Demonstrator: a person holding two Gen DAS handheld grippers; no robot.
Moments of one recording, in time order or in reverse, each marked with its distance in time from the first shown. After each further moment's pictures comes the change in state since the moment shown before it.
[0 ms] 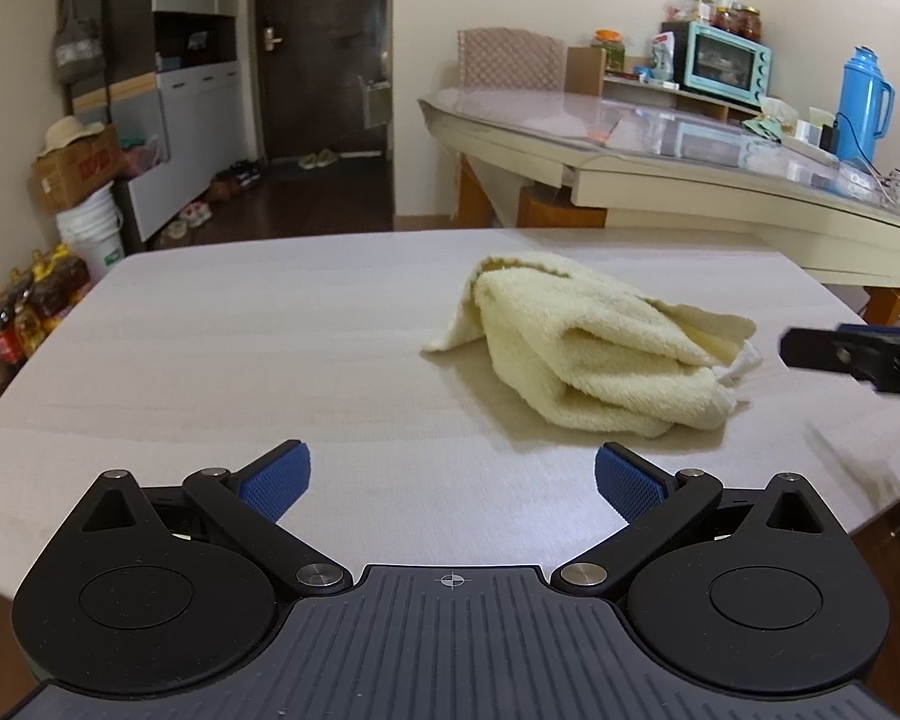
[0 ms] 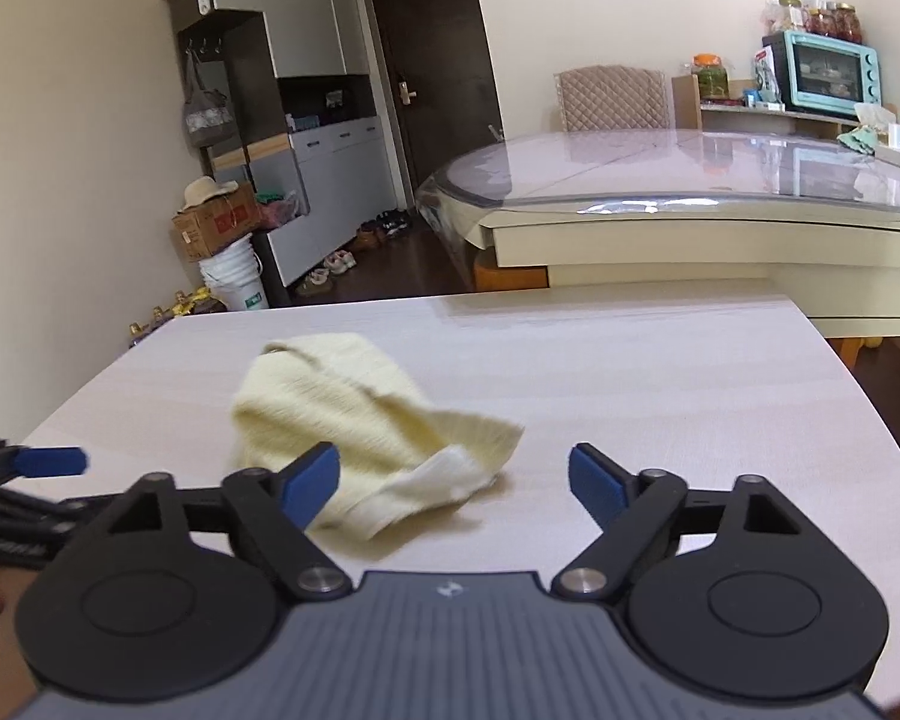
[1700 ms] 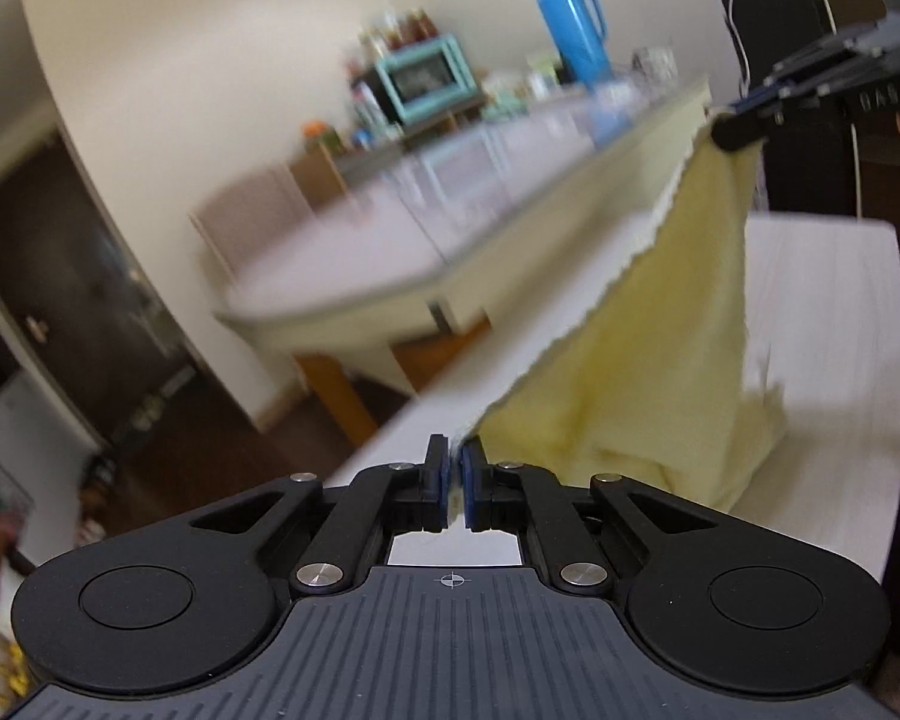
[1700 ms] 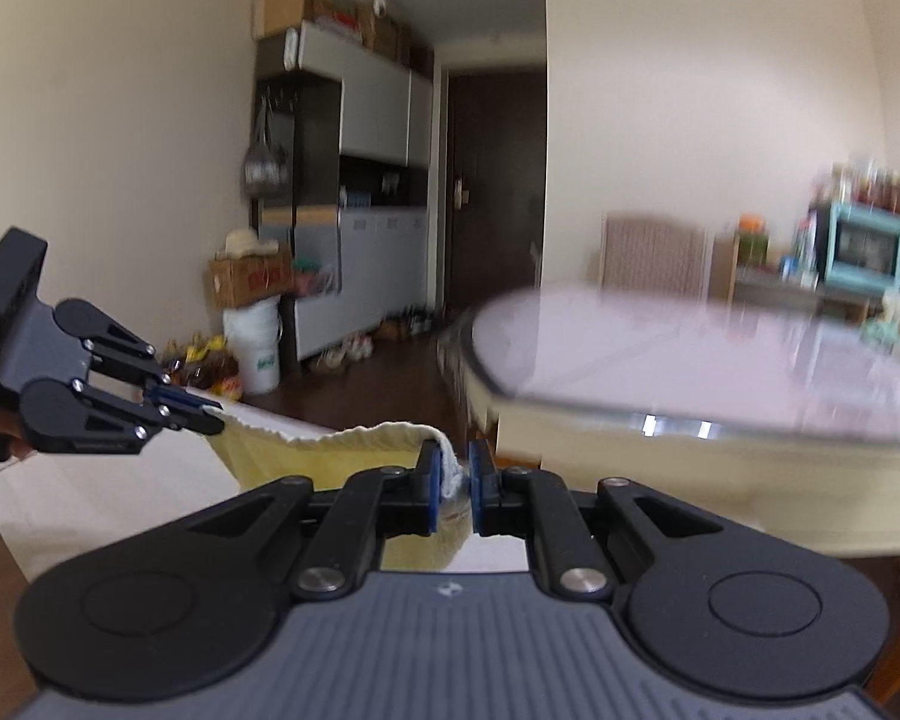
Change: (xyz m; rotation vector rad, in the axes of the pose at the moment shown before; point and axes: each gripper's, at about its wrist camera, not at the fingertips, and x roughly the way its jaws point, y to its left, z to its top) left arm 0.002 0.021 0.098 0.688 -0.279 -0.251; right arm -0.073 0.024 0.062 -0.243 -0.279 0.001
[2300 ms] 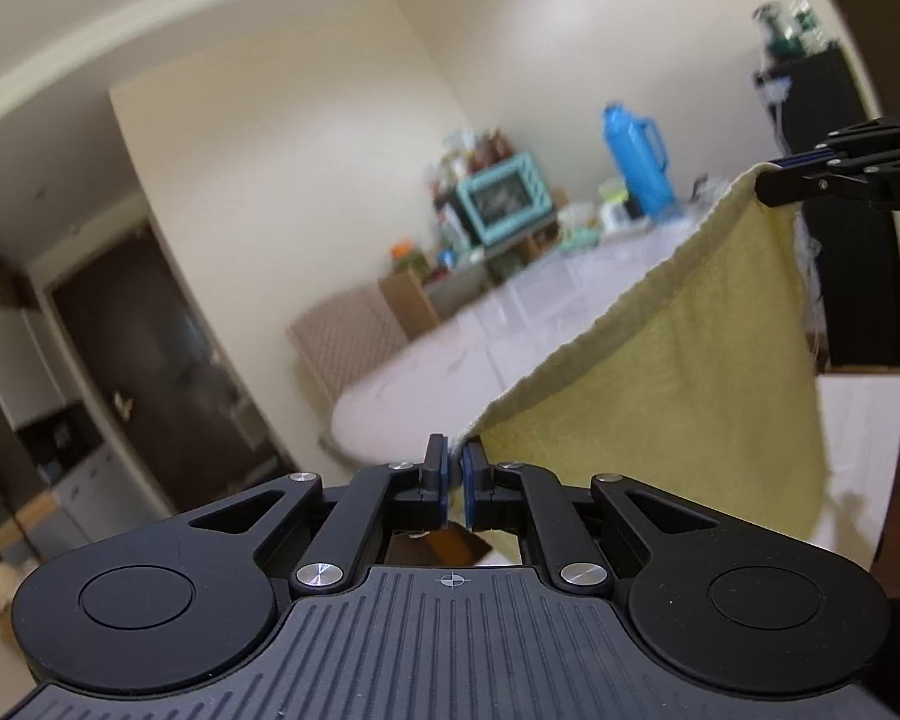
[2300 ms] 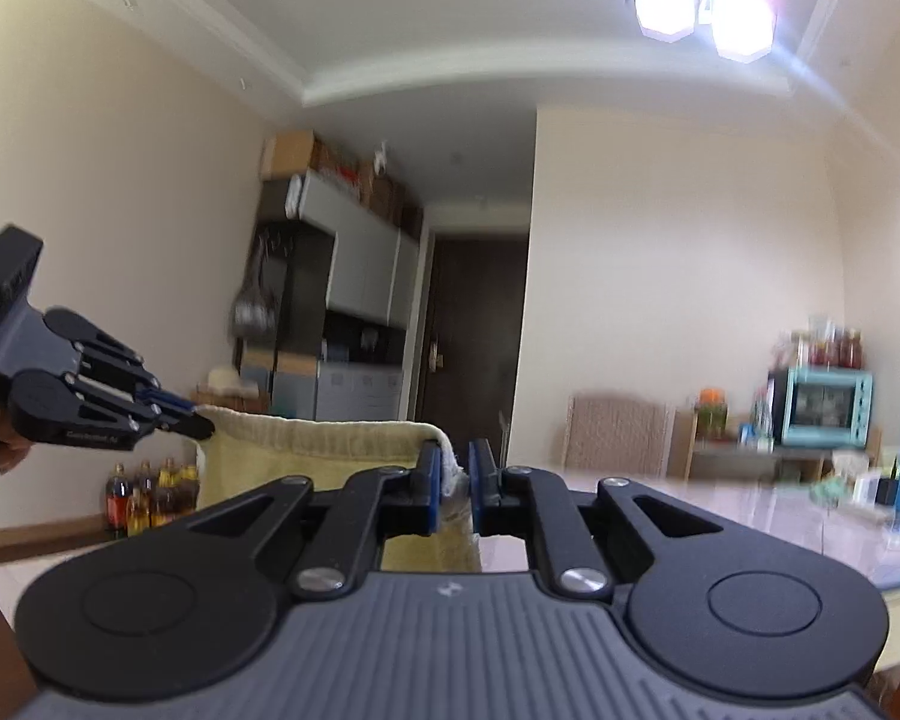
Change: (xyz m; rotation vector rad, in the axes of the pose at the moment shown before) left arm -0.038 0.000 0.073 -0.048 -0.060 0.116; right arm -0.051 0.012 0.032 -0.047 -0.240 -0.067
